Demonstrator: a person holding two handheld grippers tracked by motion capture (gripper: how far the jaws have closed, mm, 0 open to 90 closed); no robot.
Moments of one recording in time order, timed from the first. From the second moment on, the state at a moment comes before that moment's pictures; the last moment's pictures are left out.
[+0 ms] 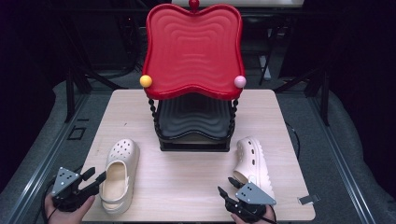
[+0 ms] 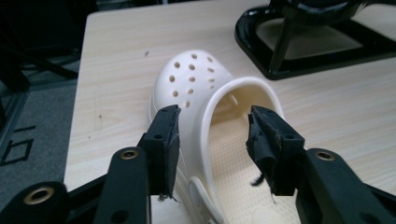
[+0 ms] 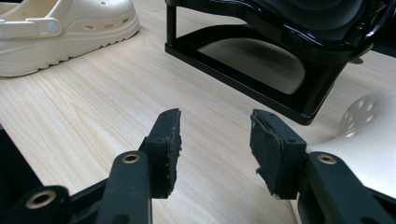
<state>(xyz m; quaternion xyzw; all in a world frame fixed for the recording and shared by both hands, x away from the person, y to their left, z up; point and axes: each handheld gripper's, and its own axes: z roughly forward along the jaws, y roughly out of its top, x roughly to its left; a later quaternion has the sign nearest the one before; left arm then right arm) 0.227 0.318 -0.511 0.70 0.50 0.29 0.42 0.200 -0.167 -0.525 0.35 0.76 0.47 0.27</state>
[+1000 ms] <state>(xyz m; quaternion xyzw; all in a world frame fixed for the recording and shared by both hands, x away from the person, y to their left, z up) 0.276 0.291 -0.529 0.74 0.48 0.34 0.32 0.202 -0.170 -0.525 0.36 0.76 0.47 0.26</state>
